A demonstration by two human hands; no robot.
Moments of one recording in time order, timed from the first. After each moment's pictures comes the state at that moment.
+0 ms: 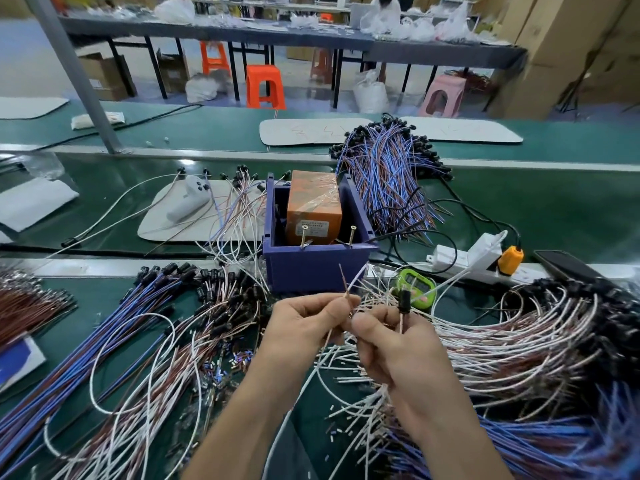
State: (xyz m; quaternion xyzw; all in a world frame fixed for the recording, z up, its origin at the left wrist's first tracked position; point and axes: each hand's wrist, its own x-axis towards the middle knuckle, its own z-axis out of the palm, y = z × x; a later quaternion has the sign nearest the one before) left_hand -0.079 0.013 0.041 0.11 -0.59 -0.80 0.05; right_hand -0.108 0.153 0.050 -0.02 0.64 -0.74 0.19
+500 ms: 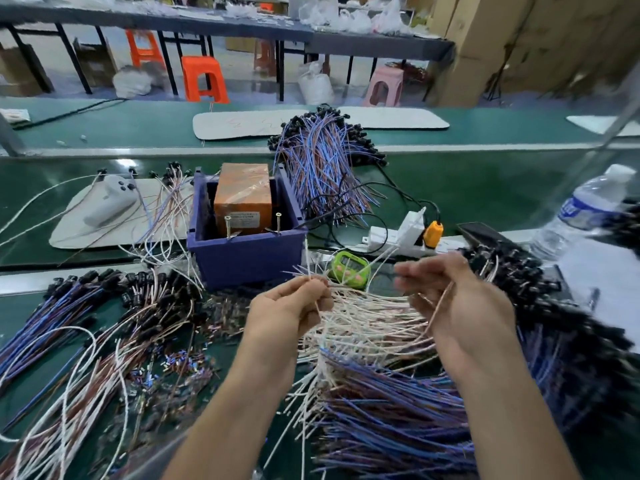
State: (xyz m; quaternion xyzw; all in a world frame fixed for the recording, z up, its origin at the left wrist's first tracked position) left_hand -0.099 0.073 0.047 0.20 -0.51 -0.84 0.01; right_hand -0.129 0.260 0.094 0.11 0.60 -0.79 0.01
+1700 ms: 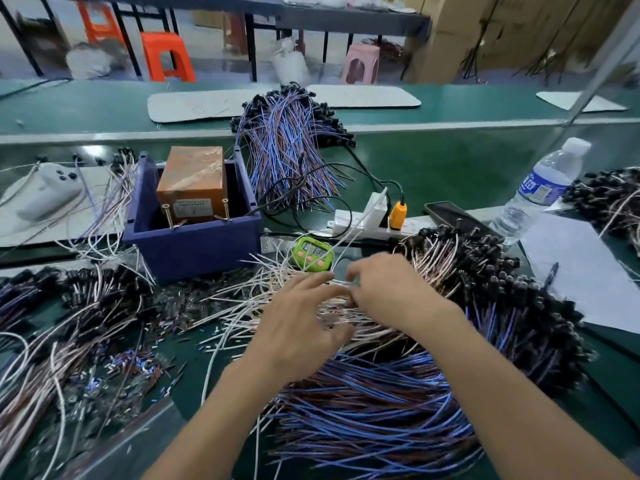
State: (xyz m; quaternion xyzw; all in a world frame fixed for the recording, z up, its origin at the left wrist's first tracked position) left_hand -0.122 0.119 0.004 -0.09 -0.93 -0.34 0.04; right_hand -0.200 0.280 0.042 -0.22 0.97 0.00 0.05
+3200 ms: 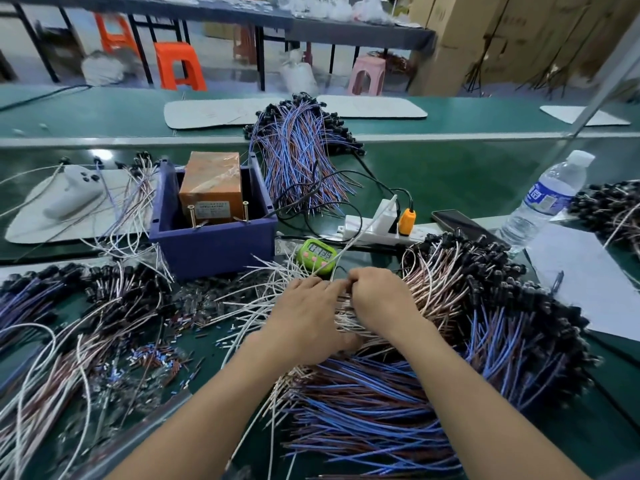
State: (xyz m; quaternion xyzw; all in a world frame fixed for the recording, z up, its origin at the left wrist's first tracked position) left_hand -0.142 0.114 0.000 -0.13 -0.98 -0.13 -0.03; right_hand -0.197 0.259 0.004 -0.13 0.98 -0.14 0.03
